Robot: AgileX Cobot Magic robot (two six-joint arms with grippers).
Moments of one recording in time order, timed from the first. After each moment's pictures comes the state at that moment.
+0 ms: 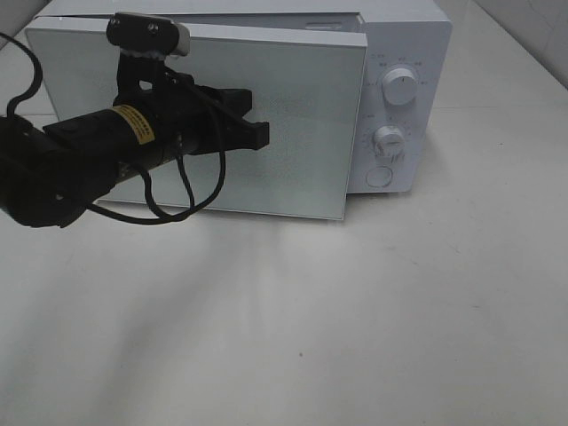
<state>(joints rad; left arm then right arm) -0.61 1.87 -0.87 0.08 -0.73 -0.19 0.28 0.00 -0.50 -0.17 1.00 0.11</state>
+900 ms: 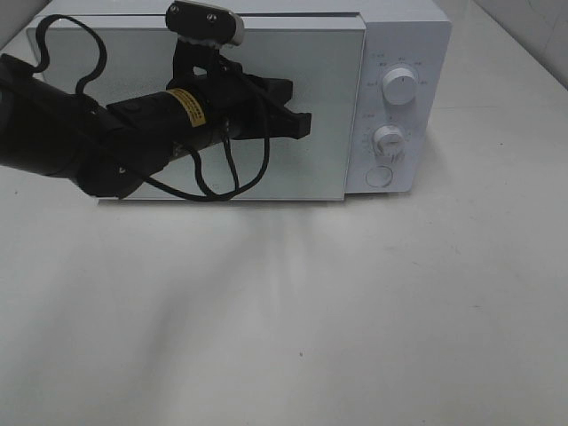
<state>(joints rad) -0.63 2.00 -1.08 0.14 -0.65 -0.19 0.28 0.00 -0.50 -0.17 1.00 0.11</state>
